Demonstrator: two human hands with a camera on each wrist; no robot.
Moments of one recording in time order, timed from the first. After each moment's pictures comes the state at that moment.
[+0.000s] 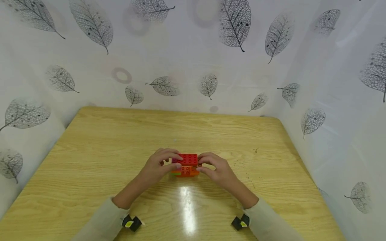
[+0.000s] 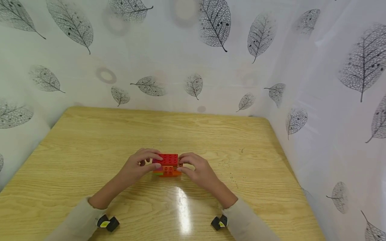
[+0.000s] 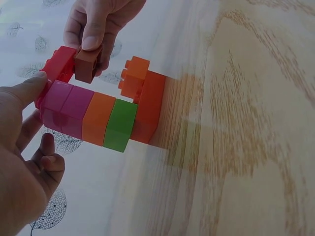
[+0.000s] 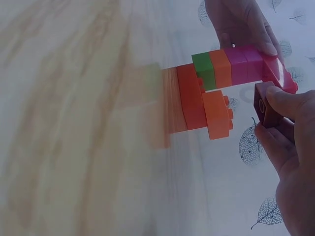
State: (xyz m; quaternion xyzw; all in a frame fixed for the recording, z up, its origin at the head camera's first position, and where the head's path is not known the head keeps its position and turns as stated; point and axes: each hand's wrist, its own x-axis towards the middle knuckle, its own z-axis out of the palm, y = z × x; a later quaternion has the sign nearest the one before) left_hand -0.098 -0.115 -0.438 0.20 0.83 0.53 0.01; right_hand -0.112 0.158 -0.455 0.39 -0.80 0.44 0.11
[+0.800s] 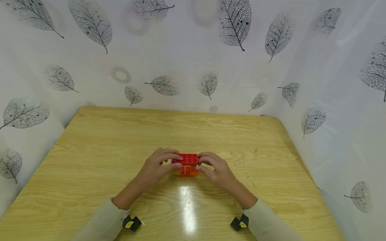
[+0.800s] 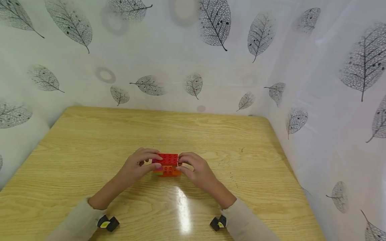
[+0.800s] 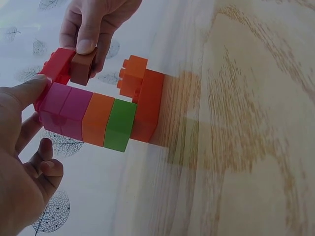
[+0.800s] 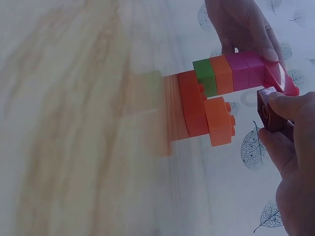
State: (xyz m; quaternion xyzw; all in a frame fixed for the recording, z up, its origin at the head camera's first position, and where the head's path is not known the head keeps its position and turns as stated) left_hand -0.097 -0.114 -0.440 0.23 0.84 0.49 -0.05; right_hand -0.110 0.154 -0.457 0.39 -0.80 0.44 0.13
